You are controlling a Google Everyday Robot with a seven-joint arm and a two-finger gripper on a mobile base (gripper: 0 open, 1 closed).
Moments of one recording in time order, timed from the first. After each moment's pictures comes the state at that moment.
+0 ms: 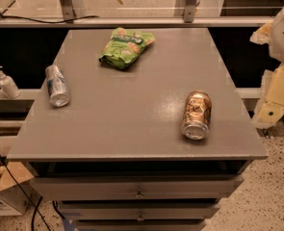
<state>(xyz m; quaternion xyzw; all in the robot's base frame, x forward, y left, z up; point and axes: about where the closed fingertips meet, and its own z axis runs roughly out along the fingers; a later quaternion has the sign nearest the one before) 0.438 -0.217 0.976 -0.60 0.78 -0.03 0.16</state>
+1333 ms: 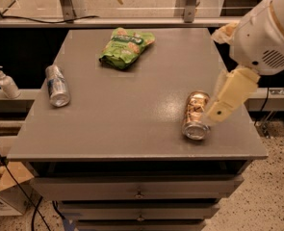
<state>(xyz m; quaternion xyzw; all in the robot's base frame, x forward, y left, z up) 0.447 -0.136 0.977 -0.60 0.75 0.05 0.28</state>
